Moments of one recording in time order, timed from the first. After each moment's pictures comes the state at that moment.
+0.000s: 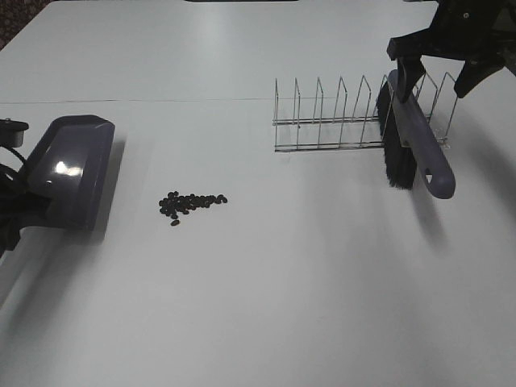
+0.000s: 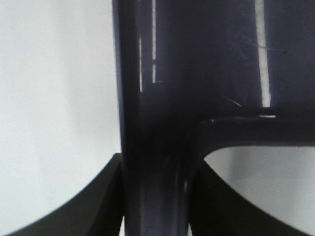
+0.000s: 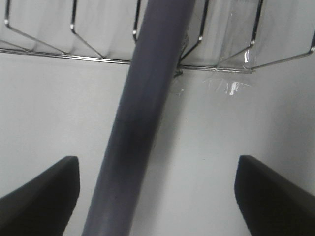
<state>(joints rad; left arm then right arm) -0.15 1.86 -1.00 0.17 0.75 -0.21 0.03 2.22 -1.98 0.02 1.22 -0.05</state>
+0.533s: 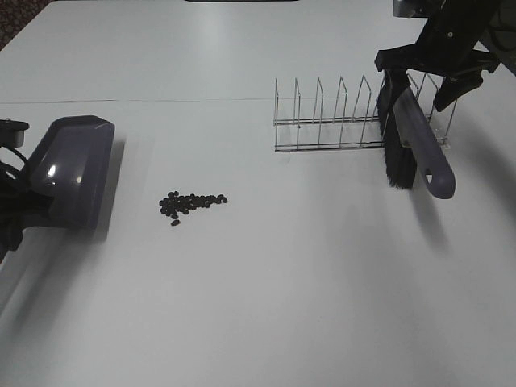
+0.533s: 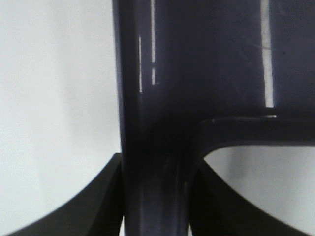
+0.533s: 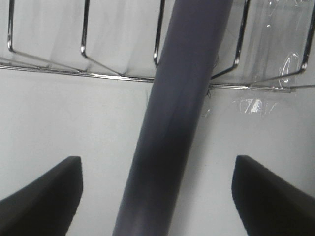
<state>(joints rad) -0.15 1.86 -1.00 0.14 0.75 -0.21 0.03 2.28 -1.98 0.10 1.14 -0.07</state>
